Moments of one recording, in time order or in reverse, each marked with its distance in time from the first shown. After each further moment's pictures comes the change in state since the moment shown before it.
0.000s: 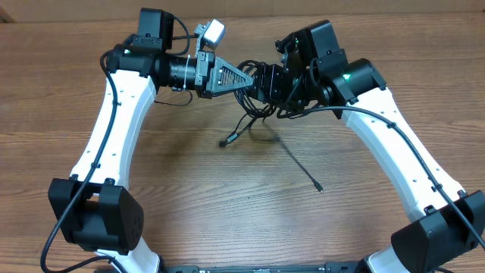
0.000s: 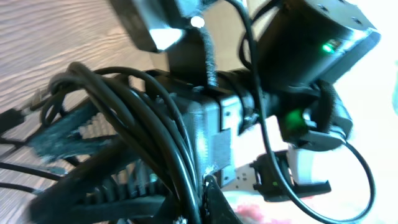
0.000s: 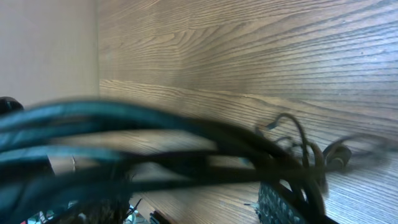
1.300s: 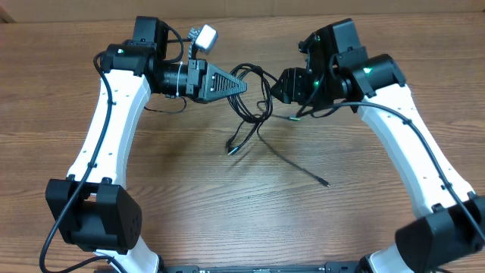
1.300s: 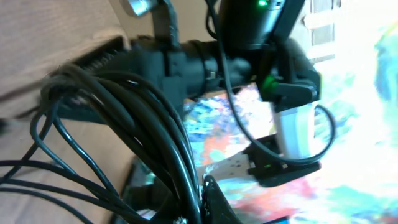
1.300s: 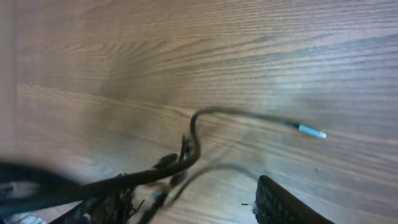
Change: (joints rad) left arm 0.021 0.000 0.000 -0.198 0.082 0.261; right arm -0.090 -0.006 -0.002 -0.124 0.170 -0.240
